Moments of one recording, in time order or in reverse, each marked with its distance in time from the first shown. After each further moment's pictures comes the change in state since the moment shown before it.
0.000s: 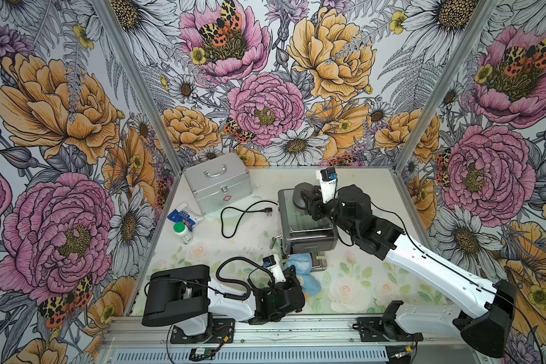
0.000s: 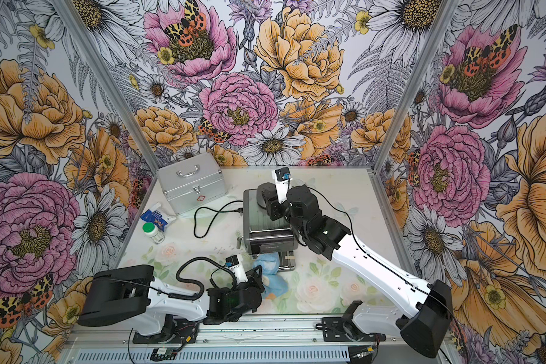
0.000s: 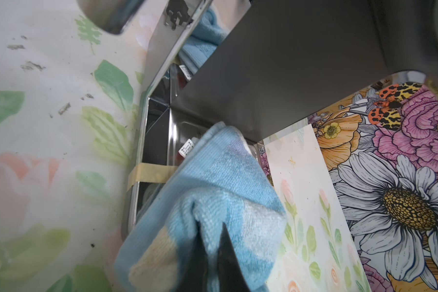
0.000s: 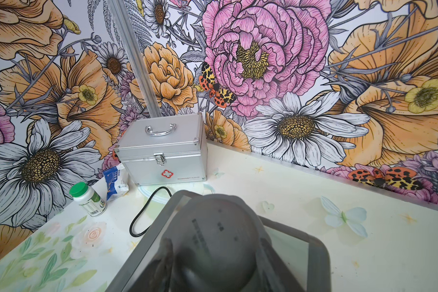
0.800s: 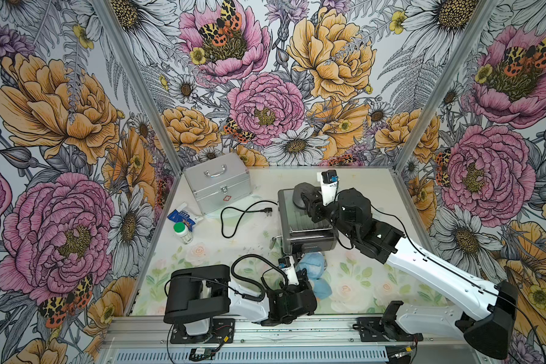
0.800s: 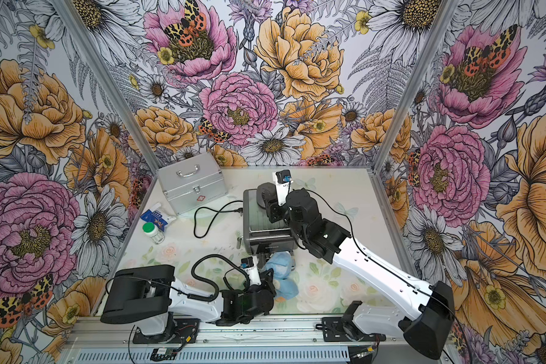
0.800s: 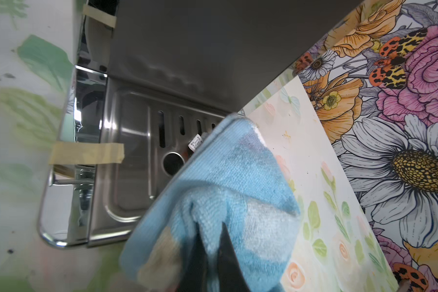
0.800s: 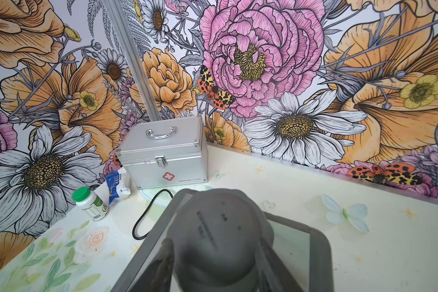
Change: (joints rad) left arm -0.025 0.136 0.058 0.129 0.032 0.160; right arm 0.032 -0.021 -0.025 0.017 0.045 0.027
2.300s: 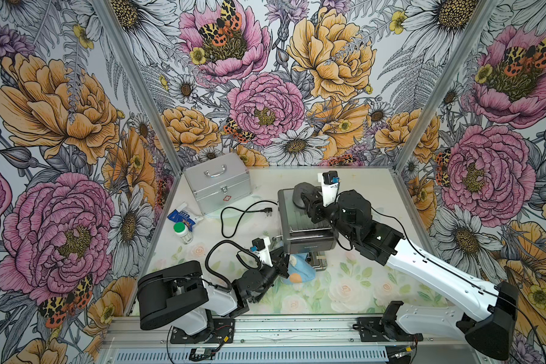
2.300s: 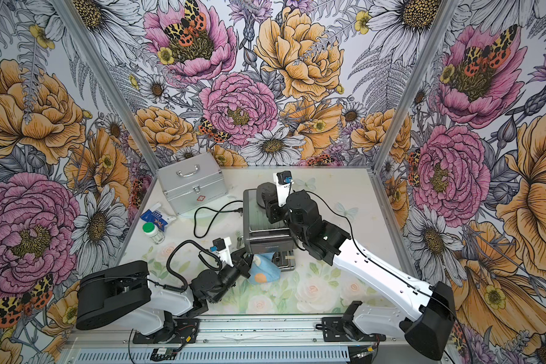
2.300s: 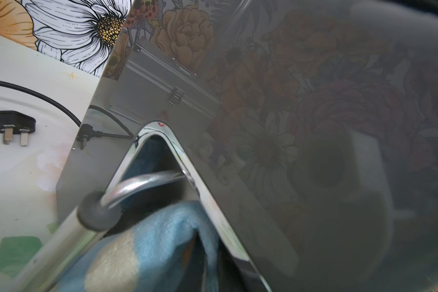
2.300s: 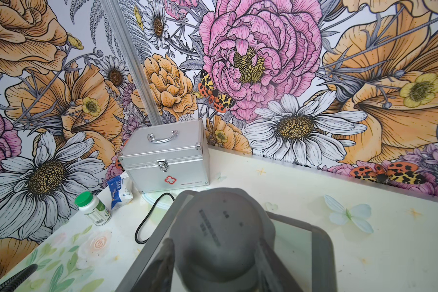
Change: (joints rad) left arm 0.299 -0.217 -0.340 0.831 0.350 0.626; right arm 0.009 0.001 -0.023 0.030 0.011 0.018
